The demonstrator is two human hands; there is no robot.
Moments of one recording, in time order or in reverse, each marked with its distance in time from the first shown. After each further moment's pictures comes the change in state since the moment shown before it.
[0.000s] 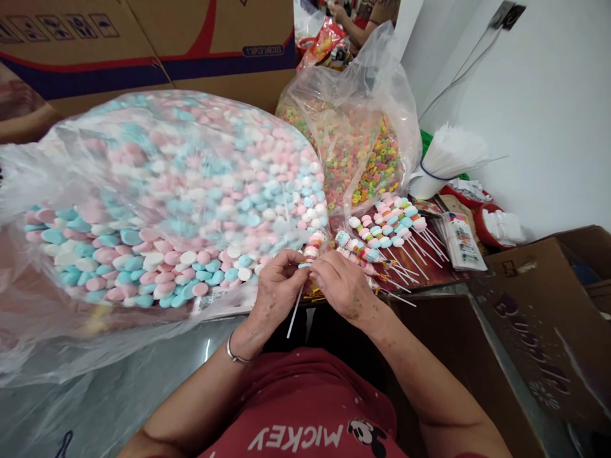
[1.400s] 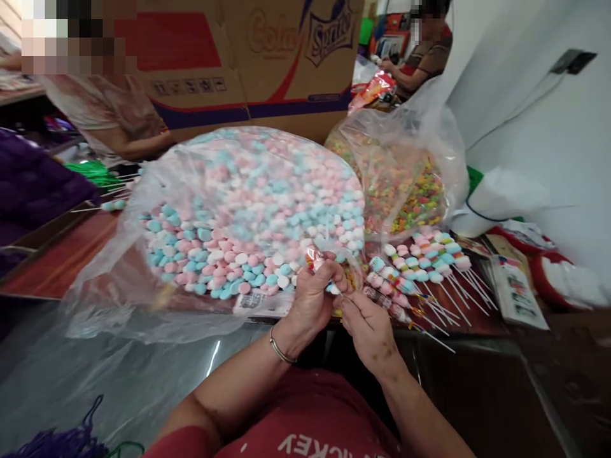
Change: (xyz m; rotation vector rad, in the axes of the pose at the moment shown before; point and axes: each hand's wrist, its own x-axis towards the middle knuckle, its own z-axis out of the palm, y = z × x) left_hand 0.007 0.028 0.028 -0.791 0.019 0.022; right_hand -0.001 -0.038 0.003 1.024 -0.123 0.889
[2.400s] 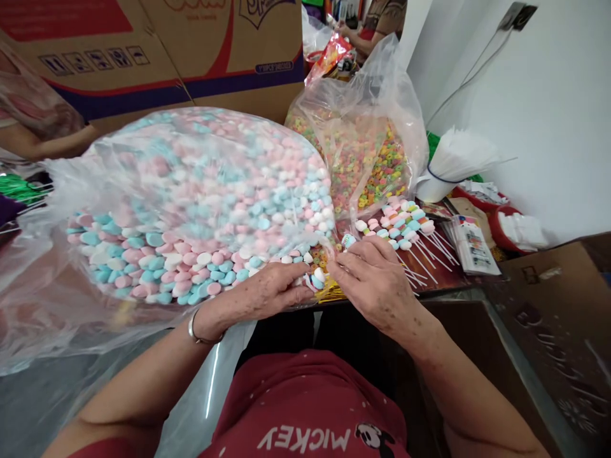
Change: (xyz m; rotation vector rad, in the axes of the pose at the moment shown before) left_hand 0.011 0.075 -0.031 1.690 -1.015 0.101; right_hand 0.008 -0.049 -0.056 -1.386 0.024 -0.980
